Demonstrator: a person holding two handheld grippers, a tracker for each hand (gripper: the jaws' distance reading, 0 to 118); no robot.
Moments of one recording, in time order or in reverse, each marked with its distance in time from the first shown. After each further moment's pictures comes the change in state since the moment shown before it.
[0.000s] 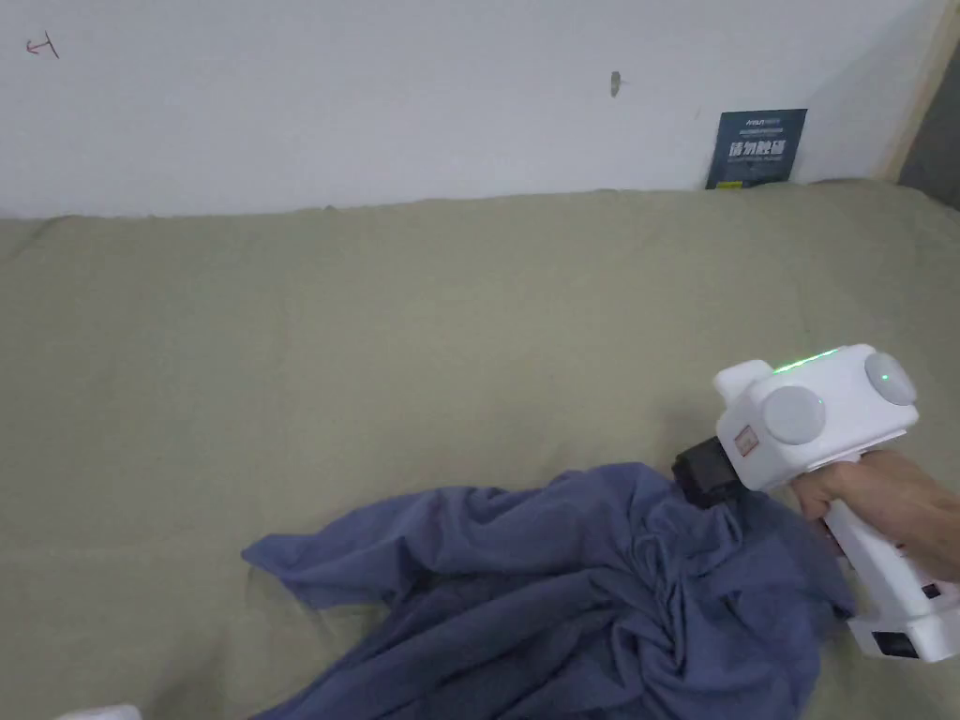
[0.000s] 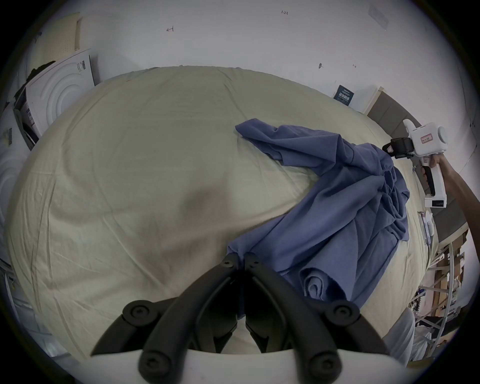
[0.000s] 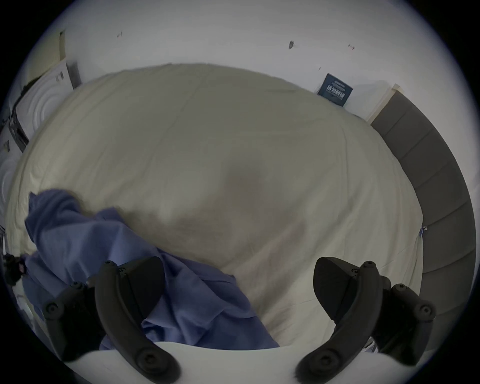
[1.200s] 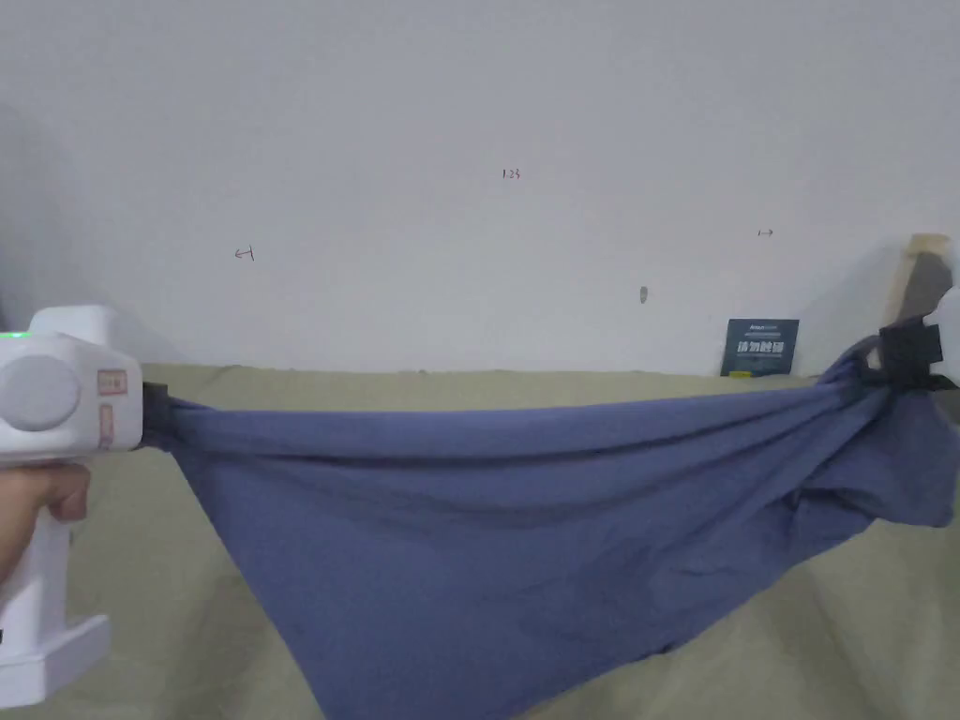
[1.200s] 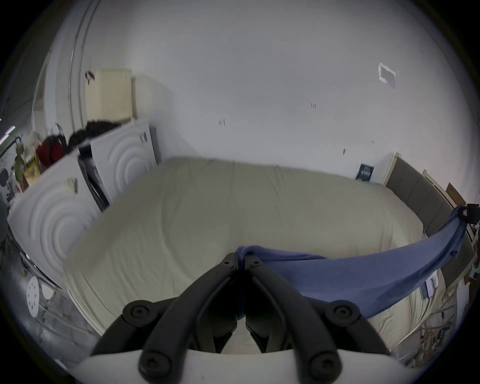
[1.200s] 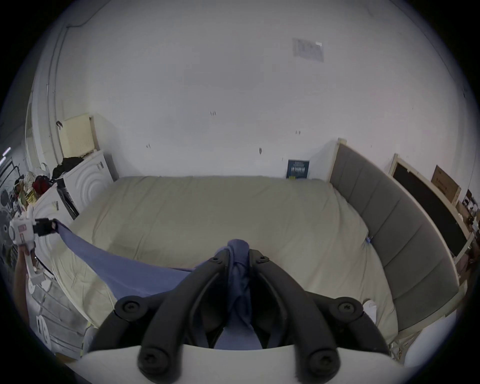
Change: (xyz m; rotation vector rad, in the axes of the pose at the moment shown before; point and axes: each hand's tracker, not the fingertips) left arm -0.024 0.128 0.303 0.519 0.244 0.034; right arm 0.066 -0.111 0.428 0.602 0.084 -0.211
